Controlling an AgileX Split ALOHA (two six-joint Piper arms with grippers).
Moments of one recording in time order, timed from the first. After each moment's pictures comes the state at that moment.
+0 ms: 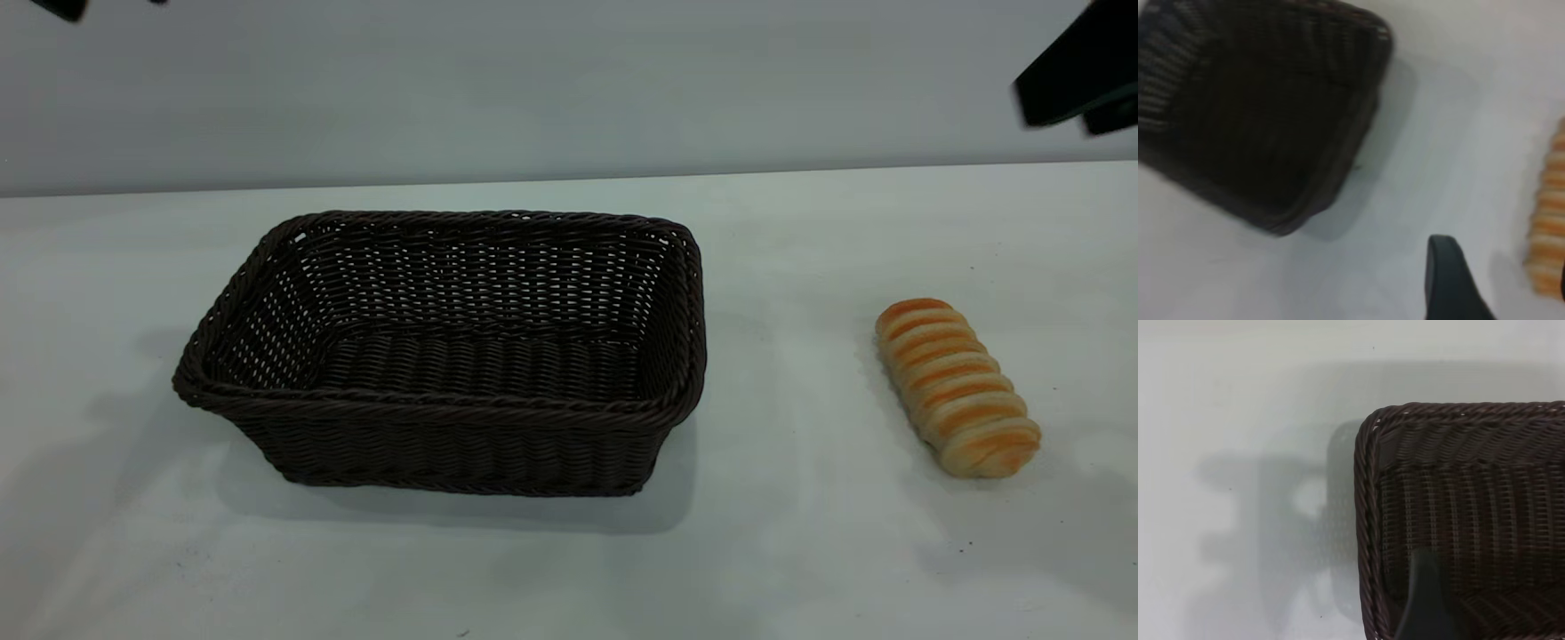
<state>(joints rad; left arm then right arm) -0.09 1.65 -1.36 -0.23 0.74 0.06 0.00 1.46 -0.81 0.92 0.54 -0.89</state>
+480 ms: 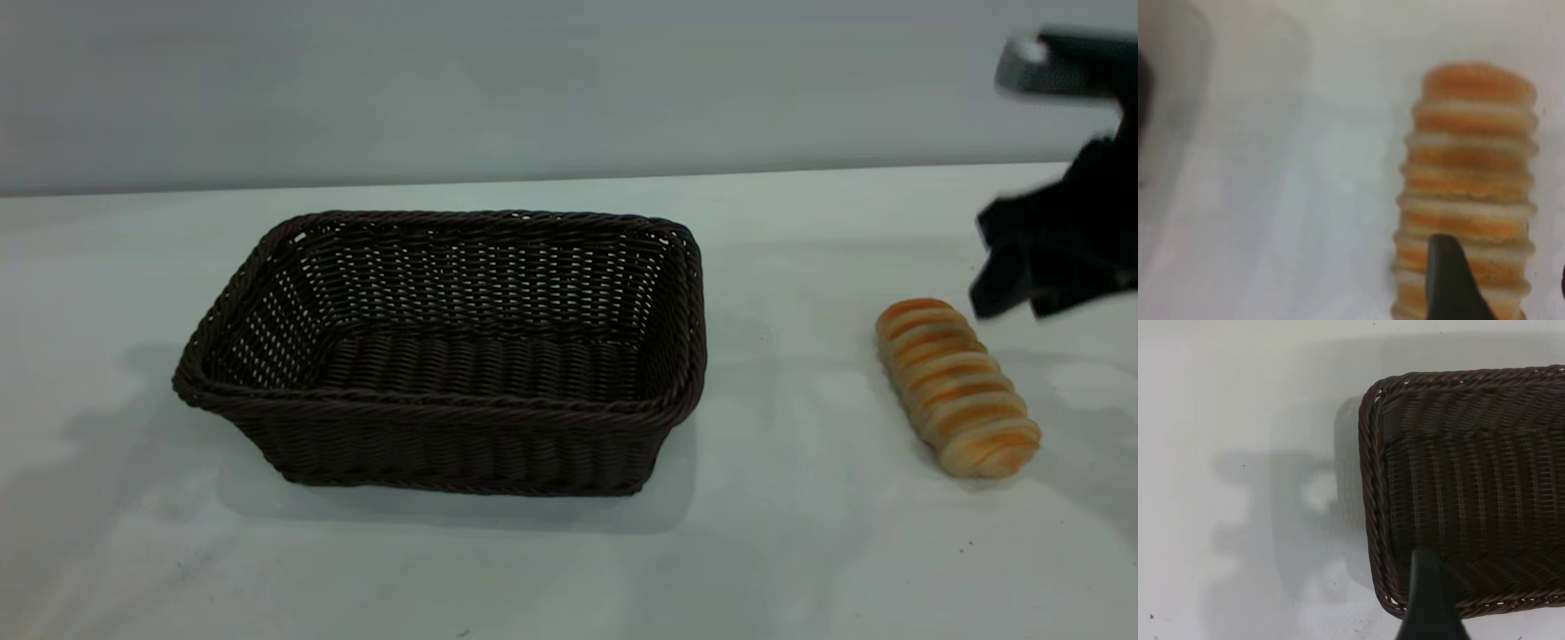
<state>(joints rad) -0.09 1.60 -1.36 -0.20 0.82 0.08 0.00 1.95 -0.90 0.96 0.22 -0.97</state>
